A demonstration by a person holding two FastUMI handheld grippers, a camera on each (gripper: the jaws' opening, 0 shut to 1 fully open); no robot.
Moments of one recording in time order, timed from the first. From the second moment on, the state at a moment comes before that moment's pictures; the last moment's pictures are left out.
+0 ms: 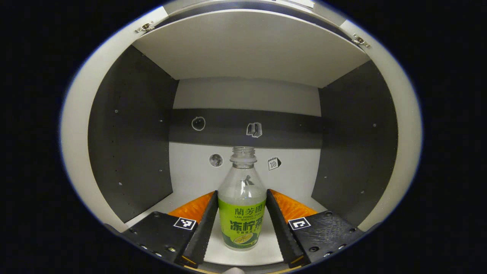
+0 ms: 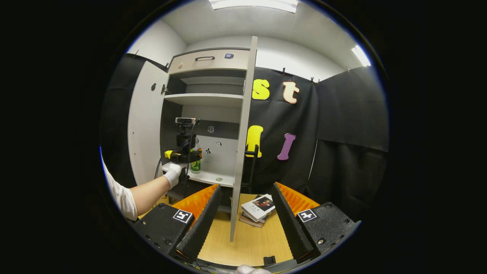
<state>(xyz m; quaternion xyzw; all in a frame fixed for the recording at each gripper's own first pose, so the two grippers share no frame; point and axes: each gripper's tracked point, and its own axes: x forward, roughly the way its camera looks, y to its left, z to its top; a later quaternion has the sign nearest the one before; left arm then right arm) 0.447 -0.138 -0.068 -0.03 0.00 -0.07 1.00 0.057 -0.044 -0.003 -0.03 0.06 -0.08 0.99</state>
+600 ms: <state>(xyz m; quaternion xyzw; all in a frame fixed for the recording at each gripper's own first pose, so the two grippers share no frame) 0.245 -0.121 -0.106 -0.03 -0.04 -0.12 0.99 0.028 -0.024 -0.059 0.00 0.10 -0.06 0.99</state>
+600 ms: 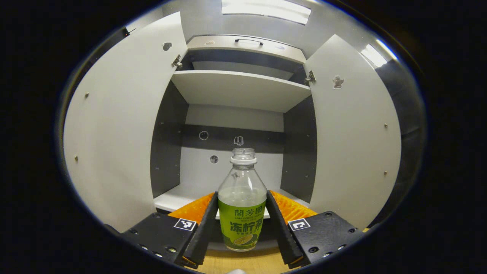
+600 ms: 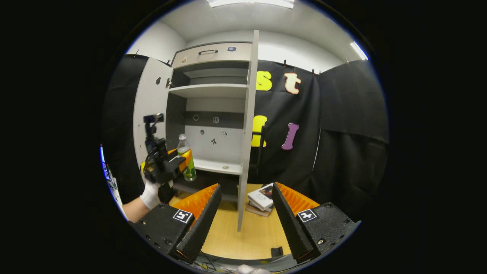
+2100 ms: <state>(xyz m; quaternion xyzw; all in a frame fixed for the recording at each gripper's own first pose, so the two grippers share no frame) 0.133 -0.145 -0.358 -0.02 0.06 -0.18 0.98 -0.014 -0.043 -0.120 -0.03 0.18 -0.07 0.98</state>
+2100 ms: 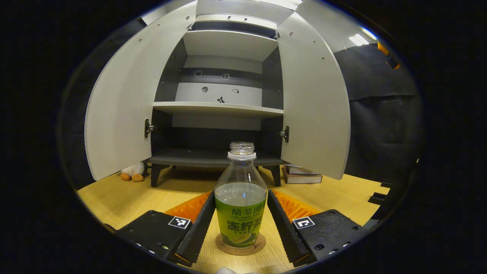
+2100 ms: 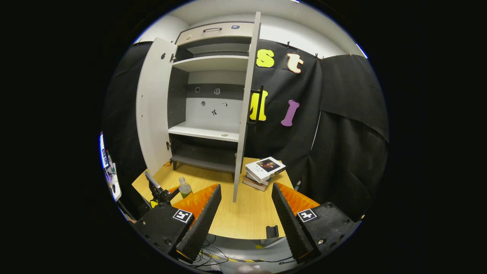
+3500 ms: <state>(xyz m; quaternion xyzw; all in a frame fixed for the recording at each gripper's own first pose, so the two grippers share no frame) 0.015 0.018 -0.114 0.04 0.06 -0.04 1.00 0.065 -0.133 -0.046 0.02 0.05 -0.09 0.99</state>
